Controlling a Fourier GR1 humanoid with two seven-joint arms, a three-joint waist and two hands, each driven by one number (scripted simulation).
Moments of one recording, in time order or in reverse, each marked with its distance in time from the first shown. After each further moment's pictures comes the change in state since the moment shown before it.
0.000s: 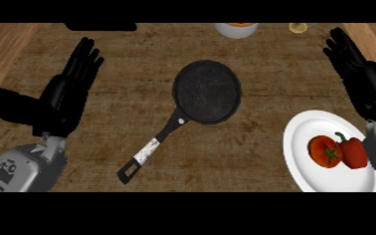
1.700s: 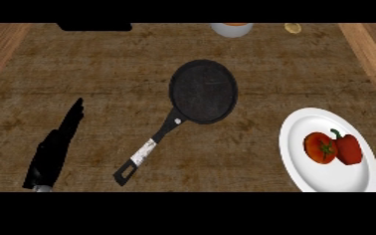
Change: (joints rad) left arm 0.339 0.084 -0.049 0.109 -0.252 -0.048 -0.089; right arm 0.663 -0.247 -0.299 -0.302 0.138 0.123 0.053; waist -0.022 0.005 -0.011
